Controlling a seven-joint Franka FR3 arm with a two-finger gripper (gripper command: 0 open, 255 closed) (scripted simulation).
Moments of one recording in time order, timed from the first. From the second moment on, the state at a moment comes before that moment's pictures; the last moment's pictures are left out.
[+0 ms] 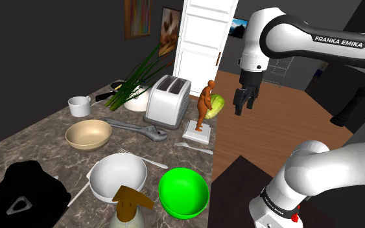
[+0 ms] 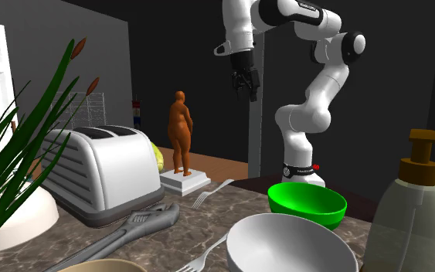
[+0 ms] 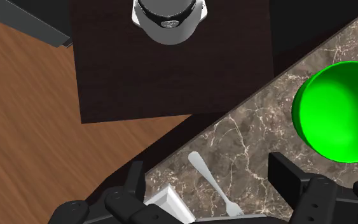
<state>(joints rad) -0.02 -0.76 0.07 -2.38 0.03 1.44 0.07</state>
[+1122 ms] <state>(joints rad) 0.08 -0.37 -0.04 -2.53 0.08 1.99 -0.32</state>
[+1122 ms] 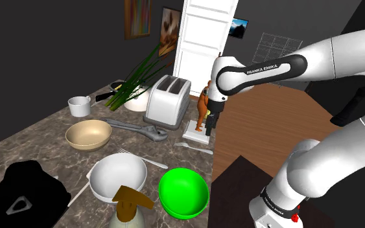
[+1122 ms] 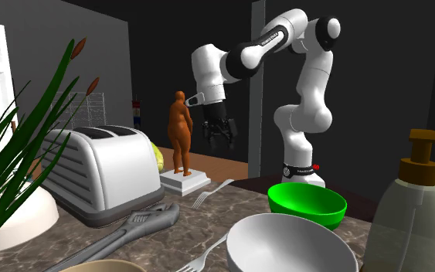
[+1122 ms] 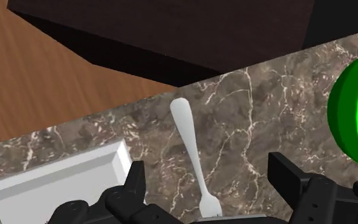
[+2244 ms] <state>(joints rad) 0.16 -0.11 -0.06 -2.54 0.20 2.54 -0.53</state>
